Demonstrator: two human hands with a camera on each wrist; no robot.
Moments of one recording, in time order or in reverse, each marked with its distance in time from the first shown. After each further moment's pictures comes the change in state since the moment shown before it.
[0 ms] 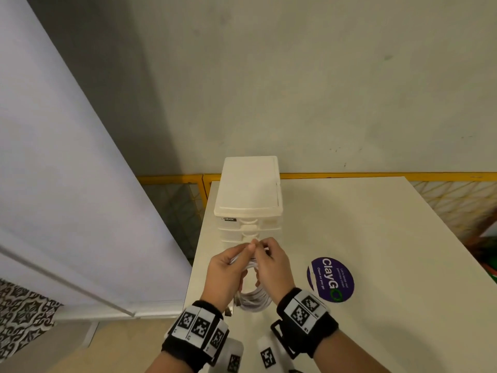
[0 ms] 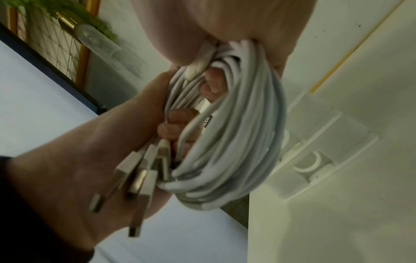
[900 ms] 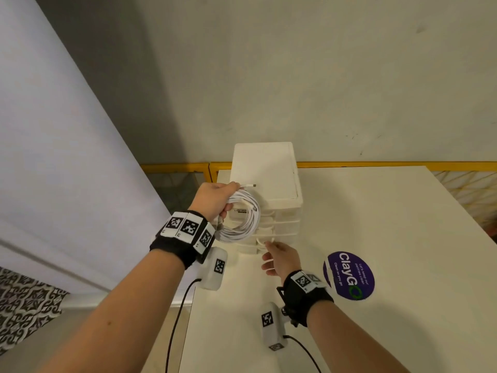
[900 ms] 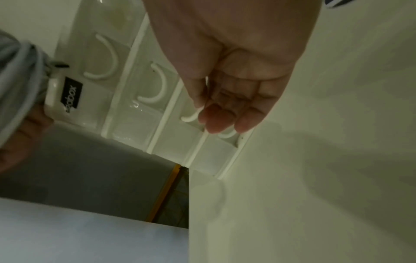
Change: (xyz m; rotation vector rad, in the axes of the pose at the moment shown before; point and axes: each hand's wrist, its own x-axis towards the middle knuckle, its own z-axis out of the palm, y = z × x) left_hand 0.114 0.067 -0.046 0.352 0.018 -0.137; right_hand 0.057 0.056 0.021 0.119 0.024 0.471
